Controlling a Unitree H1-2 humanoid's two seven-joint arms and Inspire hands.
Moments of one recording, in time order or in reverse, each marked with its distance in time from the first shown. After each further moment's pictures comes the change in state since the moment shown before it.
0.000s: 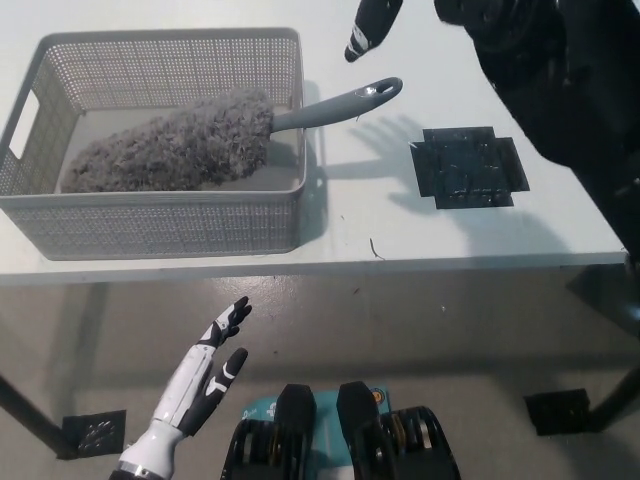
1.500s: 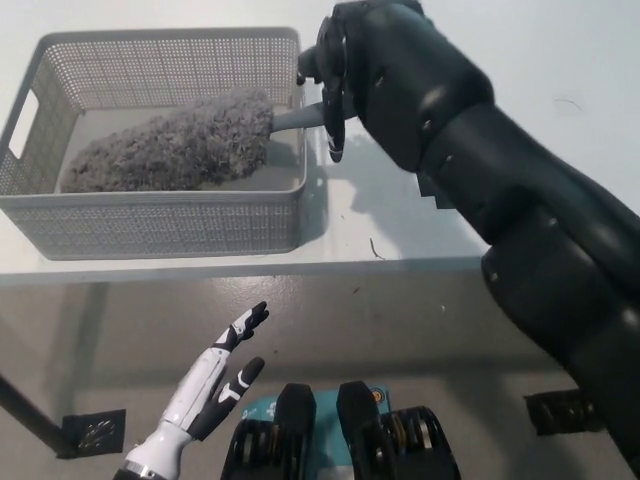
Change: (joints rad) left_arm 0.005 0.009 -0.026 -0.040 0.021 0.006 -0.044; right_arm -0.160 0.267 0.231 0.931 0.052 -0.096 -0.175
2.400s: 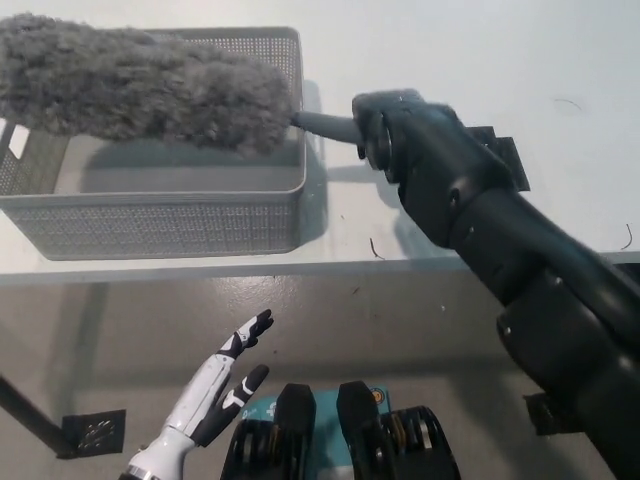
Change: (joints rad) left_arm 0.008 0.000 -0.010 0.008 0.004 0.004 -0.013; right_arm 0.220 -0.022 -0.053 0.066 0.008 -0.032 -0.438
